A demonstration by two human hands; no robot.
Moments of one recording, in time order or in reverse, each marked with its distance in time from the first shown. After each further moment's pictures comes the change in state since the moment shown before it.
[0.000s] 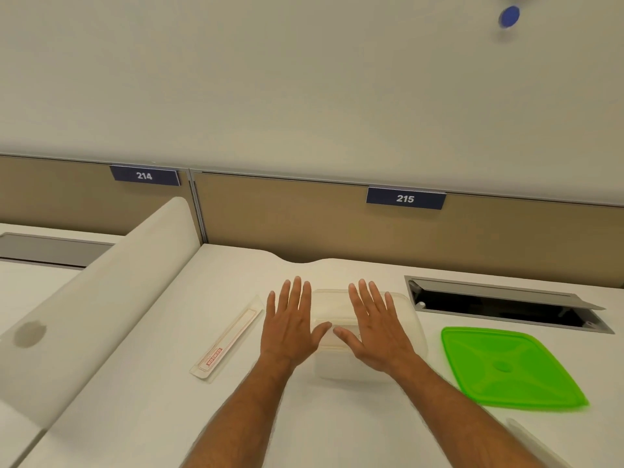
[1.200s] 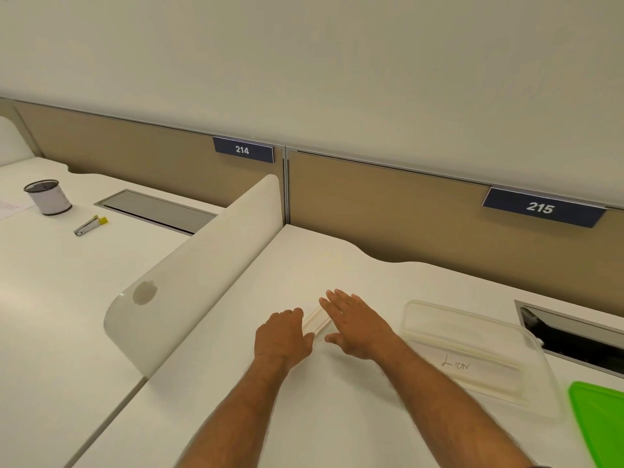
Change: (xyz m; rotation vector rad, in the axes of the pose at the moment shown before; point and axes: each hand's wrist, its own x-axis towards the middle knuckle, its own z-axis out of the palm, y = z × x) left_hand -0.040 -0.154 0.013 -0.104 -0.170 -0.424; right_hand 0.116 -0.154 0.077 -0.054 -0.274 -0.512
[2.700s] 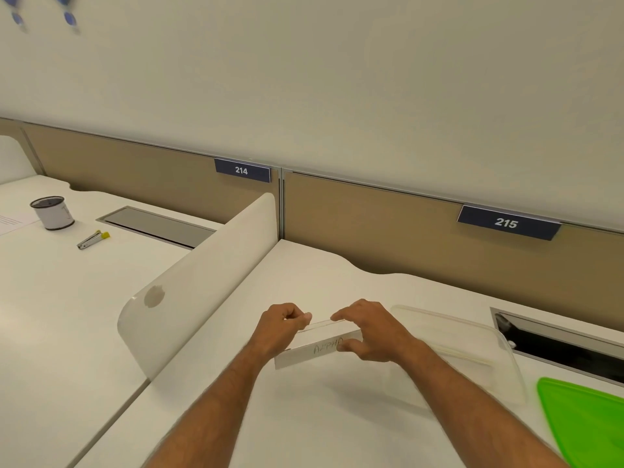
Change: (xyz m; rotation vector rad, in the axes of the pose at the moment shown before) left_hand -0.028 0.004 -0.065 -0.911 -0.127 -0.097; right_hand -0.065 0.009 -0.060 0.244 0.206 -0.024
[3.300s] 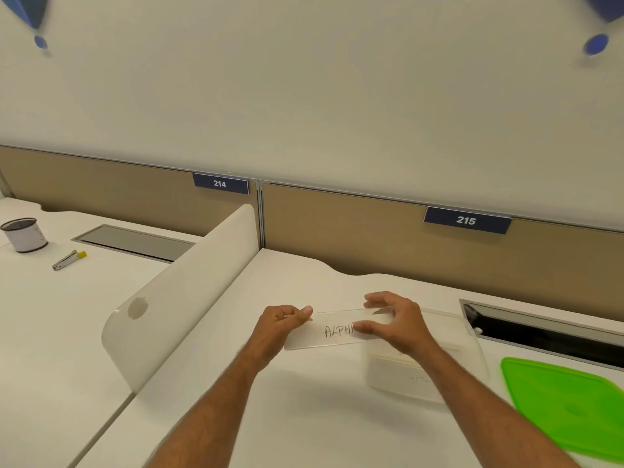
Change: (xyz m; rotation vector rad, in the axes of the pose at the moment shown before) left_hand -0.028 0.024 0.016 -0.253 -0.146 0.159; right_hand -0.071 0.011 -0.040 0.671 0.405 0.445
